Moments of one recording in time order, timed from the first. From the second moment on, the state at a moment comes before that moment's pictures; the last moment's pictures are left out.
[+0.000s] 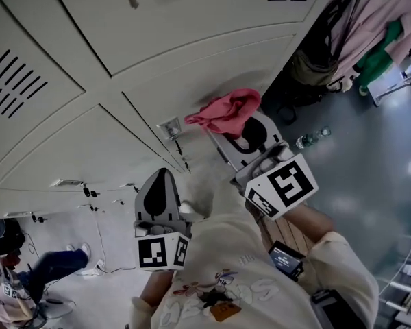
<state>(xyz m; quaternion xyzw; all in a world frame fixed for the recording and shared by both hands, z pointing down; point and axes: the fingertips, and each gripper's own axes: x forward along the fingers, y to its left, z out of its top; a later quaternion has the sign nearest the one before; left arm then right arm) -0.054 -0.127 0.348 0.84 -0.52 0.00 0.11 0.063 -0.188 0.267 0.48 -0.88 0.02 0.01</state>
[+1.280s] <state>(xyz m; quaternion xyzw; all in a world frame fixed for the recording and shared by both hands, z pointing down) -0.028 -0.151 0.277 0.88 -0.47 0.02 0.06 0.154 -0.230 0.210 0.57 -0.82 0.05 0.00</state>
